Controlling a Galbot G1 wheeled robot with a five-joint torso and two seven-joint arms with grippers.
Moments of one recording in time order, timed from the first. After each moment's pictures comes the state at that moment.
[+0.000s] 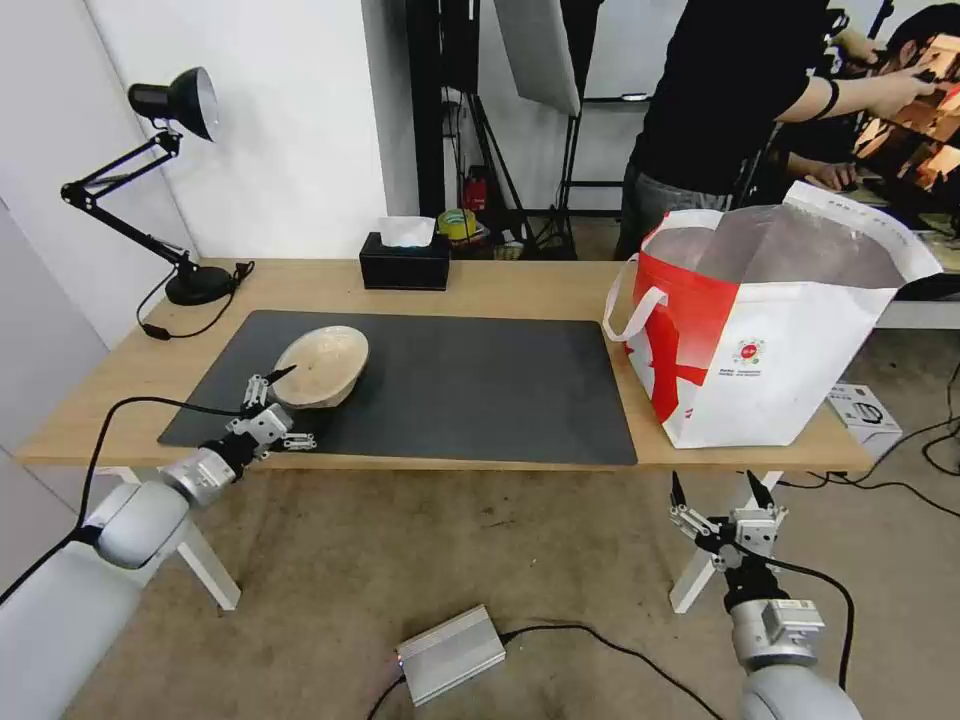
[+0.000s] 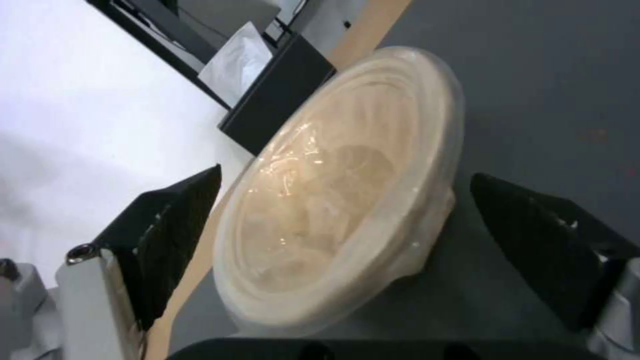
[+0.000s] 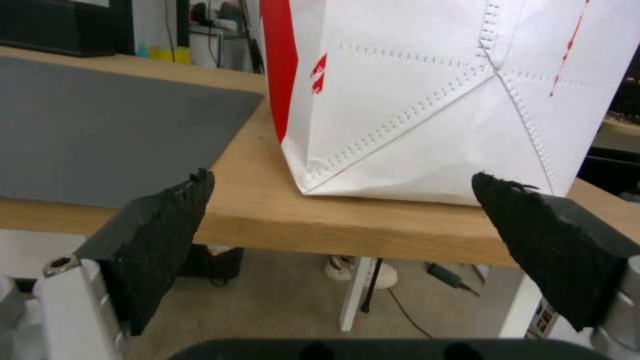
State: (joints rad) left arm 1.01 -0.75 -0.34 -1.54 0.03 -0.27 0.24; right arm -1.63 1.13 0.51 1.97 0.21 0.18 0.29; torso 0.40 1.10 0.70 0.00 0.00
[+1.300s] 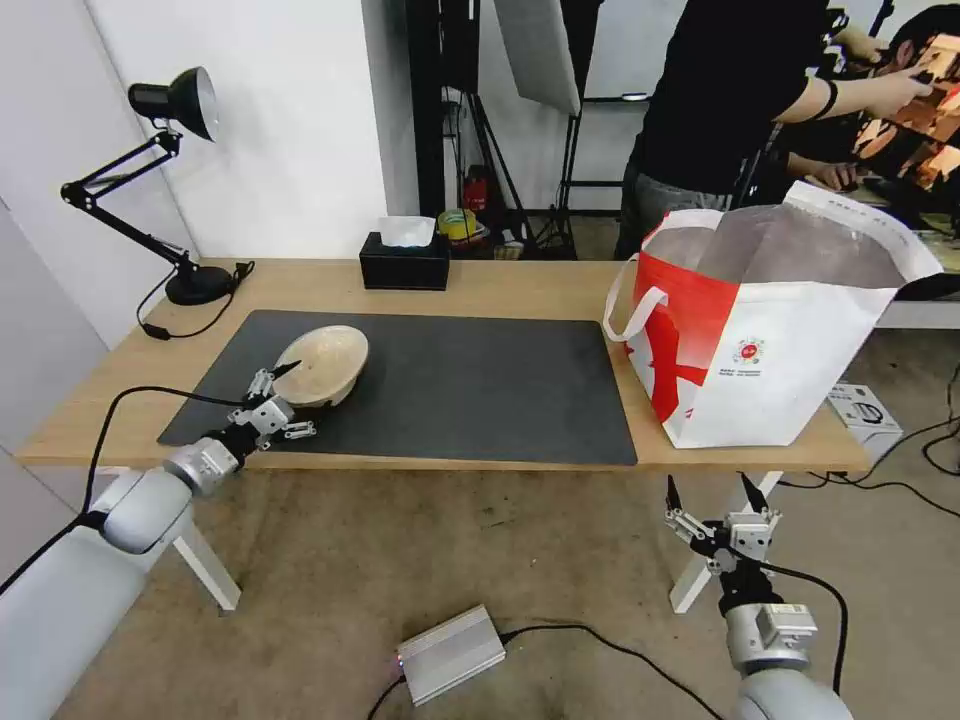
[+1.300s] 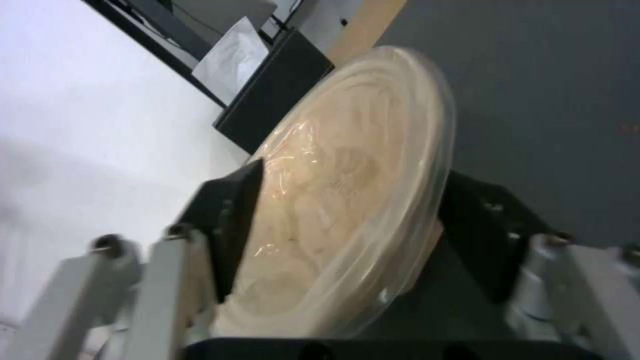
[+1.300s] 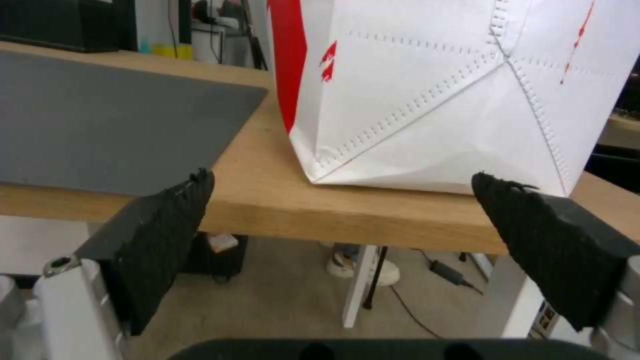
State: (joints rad) left arm 0.95 -0.74 -0.29 -1.50 0.02 -0.27 0.24; right arm -1.63 1.14 0.50 1.96 0.20 0.19 0.29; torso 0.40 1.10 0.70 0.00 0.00
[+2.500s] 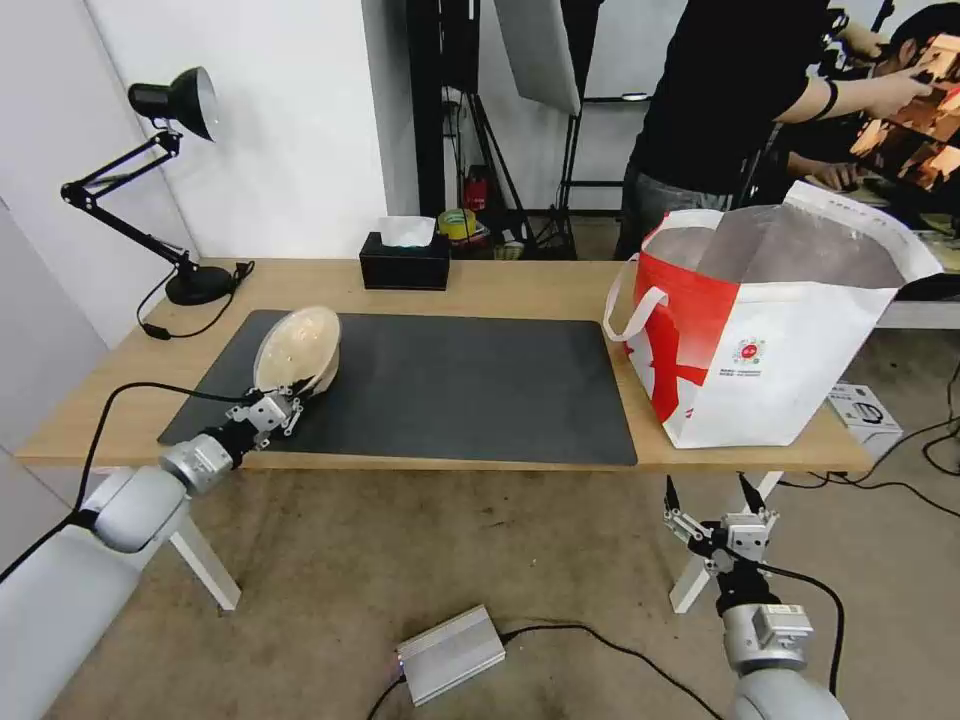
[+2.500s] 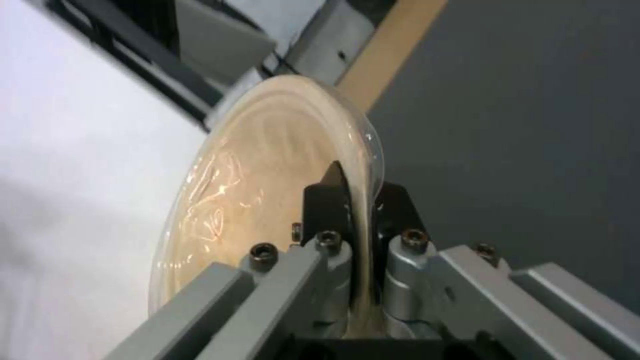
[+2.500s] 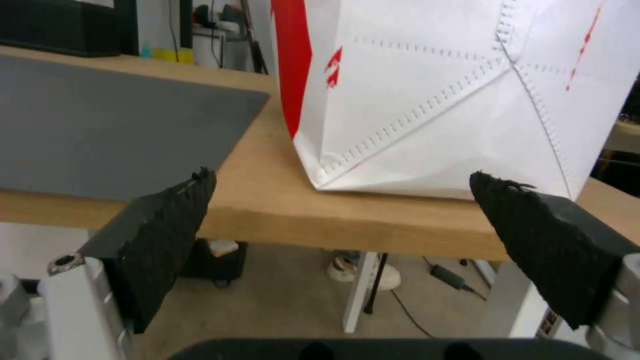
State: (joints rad) left arm 0.97 -0.71 -0.31 -1.61 -0.02 -0.27 0.27; right arm -1.62 1.15 0.49 1.95 0.19 0.20 0.30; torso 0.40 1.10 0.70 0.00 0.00
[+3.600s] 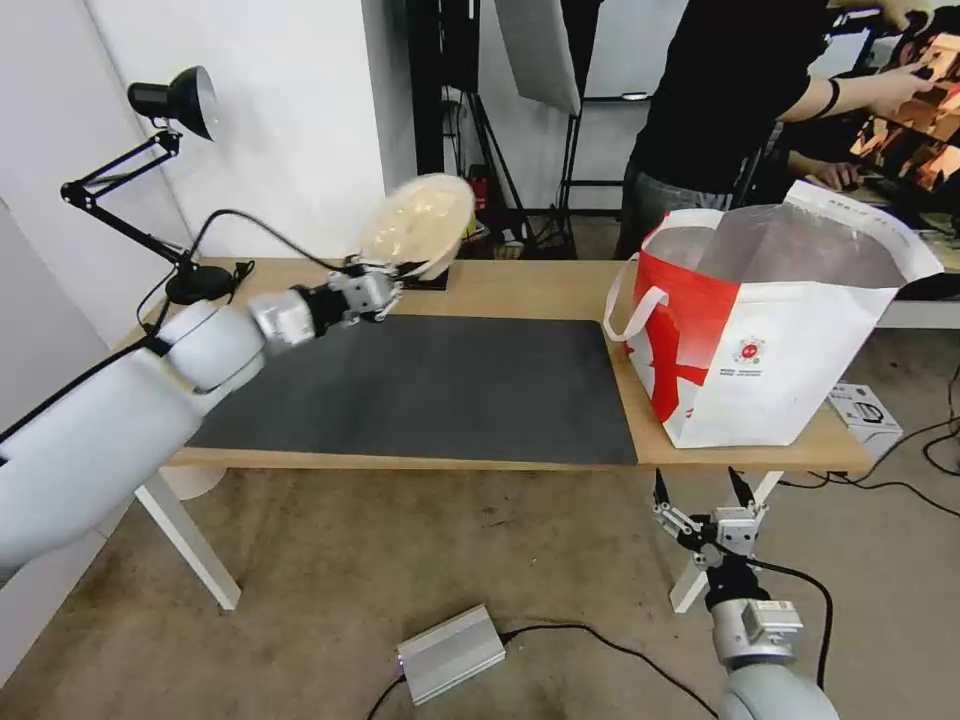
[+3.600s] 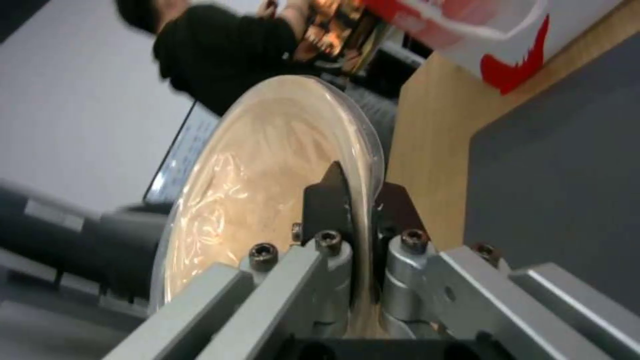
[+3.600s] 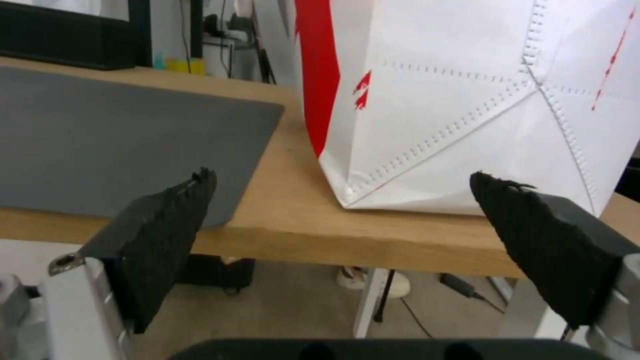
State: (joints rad) left arm 0.08 -0.75 0.43 -1.51 -0.08 -0.29 0.33; right arm -1.61 1.17 0.47 1.98 0.16 0.19 0.30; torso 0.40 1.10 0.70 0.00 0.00
